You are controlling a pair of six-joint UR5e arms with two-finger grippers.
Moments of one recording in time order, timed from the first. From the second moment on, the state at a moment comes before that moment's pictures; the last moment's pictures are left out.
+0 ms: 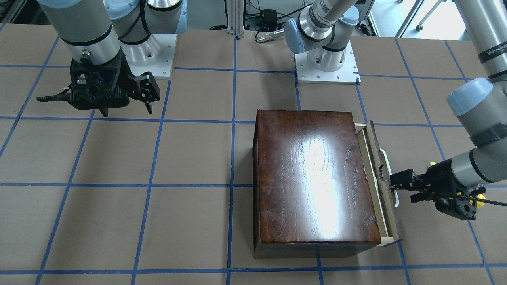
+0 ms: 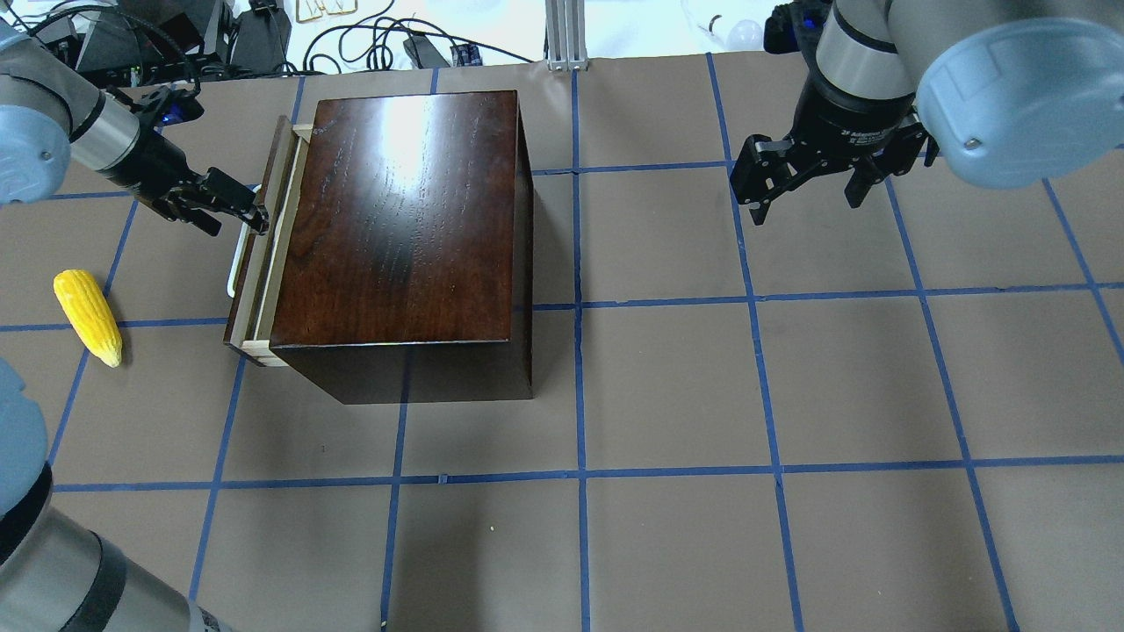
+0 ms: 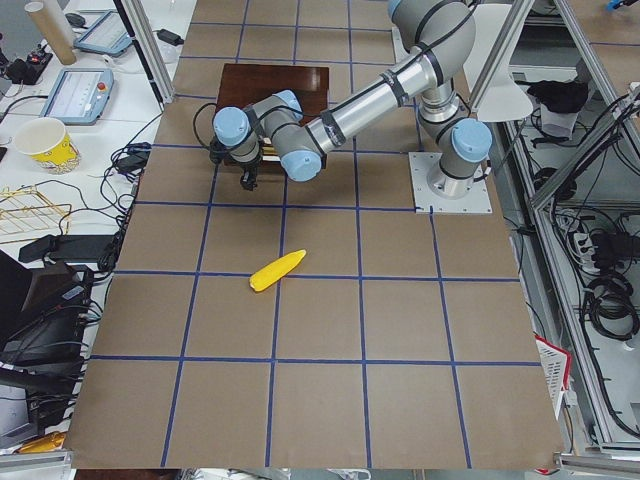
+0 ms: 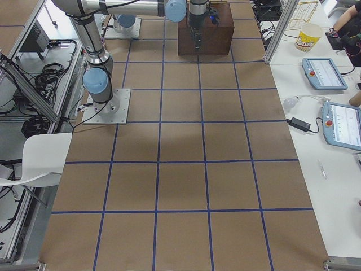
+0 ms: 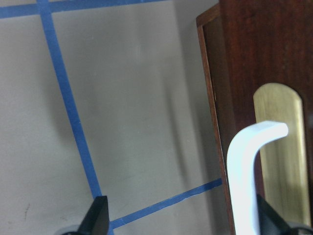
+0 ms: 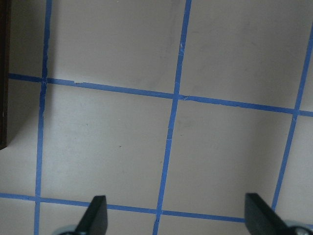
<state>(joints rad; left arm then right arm) -1.13 -2.02 -1.53 -1.35 1.30 0.66 1.62 -1.53 1.60 -1.63 -1.60 -0.09</state>
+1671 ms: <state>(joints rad) -1.05 -2.05 -1.47 -1.37 1.33 0.74 1.62 -1.53 1.60 -1.63 -1.60 -0.09</state>
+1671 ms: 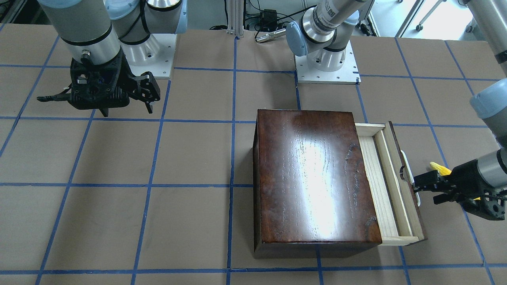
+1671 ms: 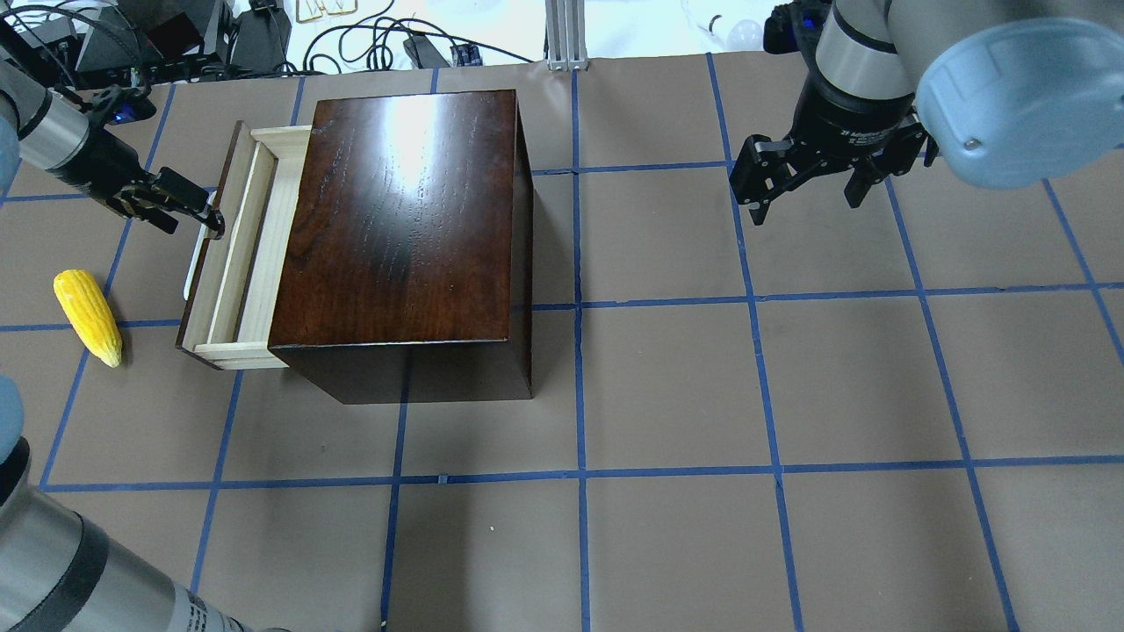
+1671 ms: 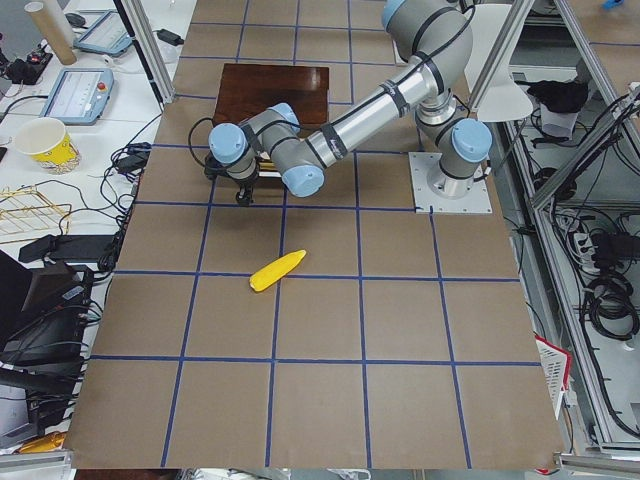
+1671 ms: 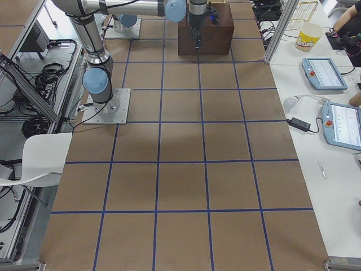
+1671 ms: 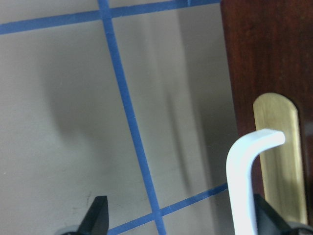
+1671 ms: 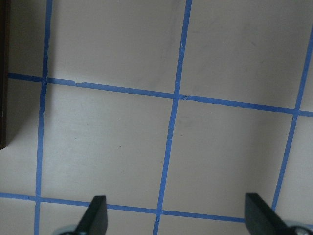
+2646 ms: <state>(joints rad) -1.04 -2.04 -1.46 -1.38 1.34 0.72 1.62 -1.53 1.60 -1.63 -1.60 -0.09</state>
